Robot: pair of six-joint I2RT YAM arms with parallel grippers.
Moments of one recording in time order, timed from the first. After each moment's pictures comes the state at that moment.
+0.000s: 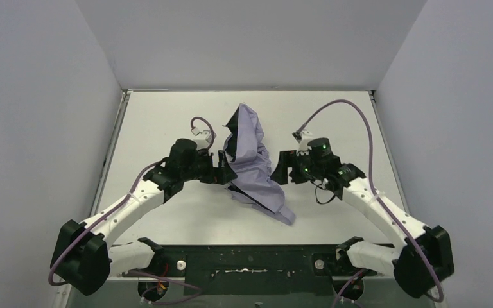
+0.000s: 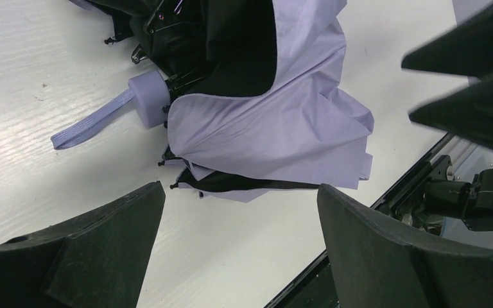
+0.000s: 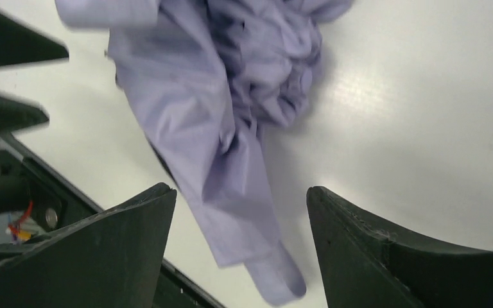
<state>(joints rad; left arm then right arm) -0.54 1.16 0.75 -0.20 0.29 -0.49 0.48 1.22 0.87 -0.38 -0.27 0.36</state>
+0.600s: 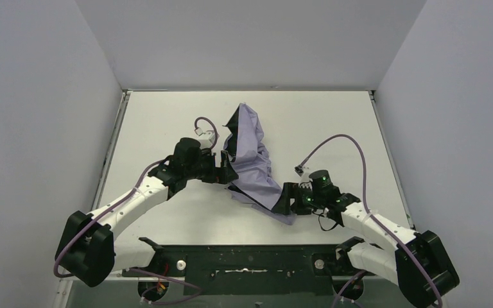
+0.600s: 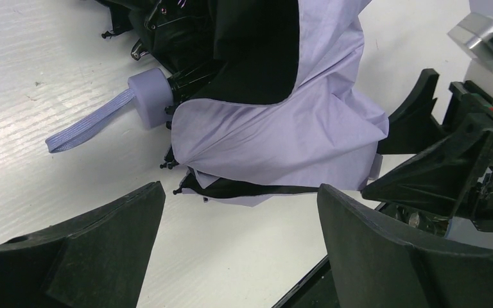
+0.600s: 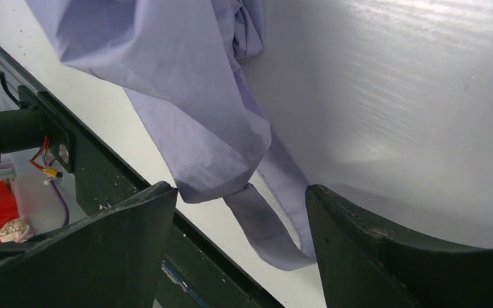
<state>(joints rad) -0.54 1.24 0.76 -0.17 0.30 -0.49 0.48 1.02 0.39 -0.20 -0.46 0.52</state>
